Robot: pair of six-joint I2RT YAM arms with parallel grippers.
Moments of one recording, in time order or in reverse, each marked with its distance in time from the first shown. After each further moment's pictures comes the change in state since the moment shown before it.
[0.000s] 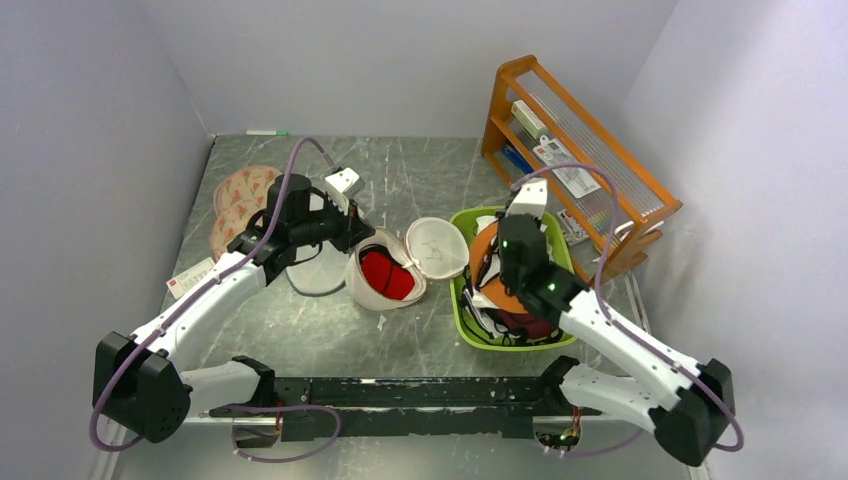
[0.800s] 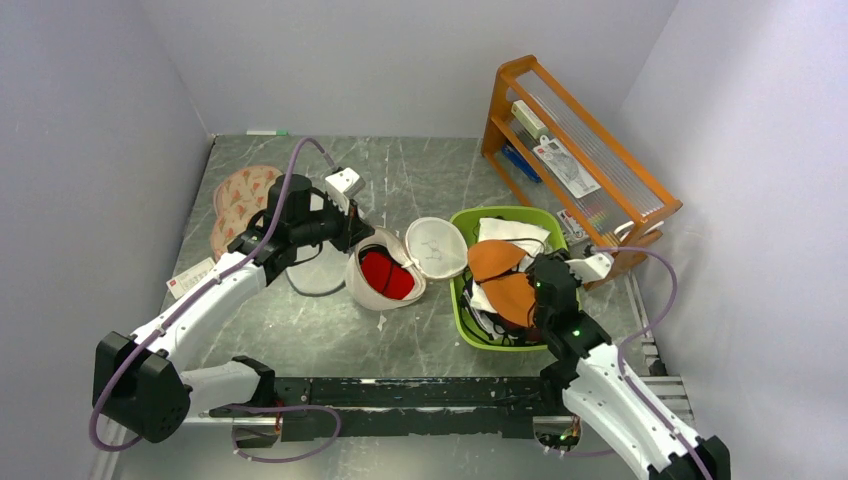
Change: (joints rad) left arm -0.003 0.000 0.000 -0.001 -0.019 0.000; right arm -0.374 -0.299 -0.438 -0.080 -0.163 0.757
